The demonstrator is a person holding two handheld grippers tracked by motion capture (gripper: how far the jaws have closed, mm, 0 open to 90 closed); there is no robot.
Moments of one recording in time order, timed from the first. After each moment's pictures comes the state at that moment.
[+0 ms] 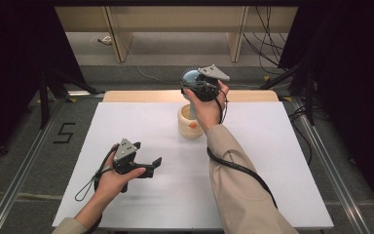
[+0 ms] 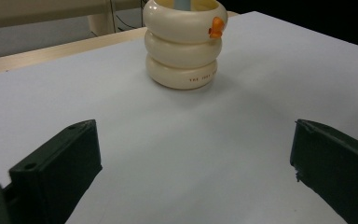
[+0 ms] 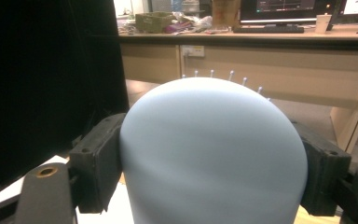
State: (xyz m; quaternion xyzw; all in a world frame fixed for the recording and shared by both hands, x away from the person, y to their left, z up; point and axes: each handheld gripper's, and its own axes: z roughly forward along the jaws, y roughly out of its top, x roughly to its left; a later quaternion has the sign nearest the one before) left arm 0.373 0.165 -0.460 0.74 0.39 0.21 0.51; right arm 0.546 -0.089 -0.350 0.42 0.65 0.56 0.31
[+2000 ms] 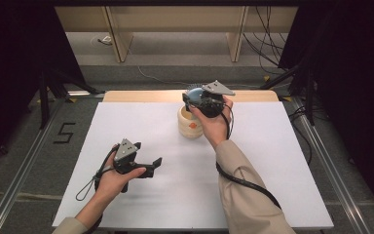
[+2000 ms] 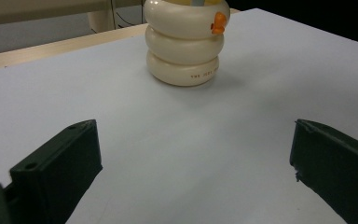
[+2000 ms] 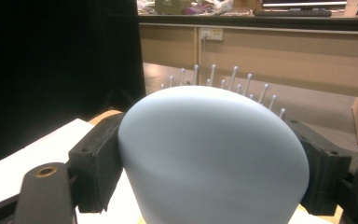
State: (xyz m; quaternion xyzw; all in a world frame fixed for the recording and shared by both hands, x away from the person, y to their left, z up) left arm 0.375 0.165 -0.463 0.74 0.39 0.20 0.51; right arm 0.516 -0.106 -0.379 0.39 0.68 0.55 0.29
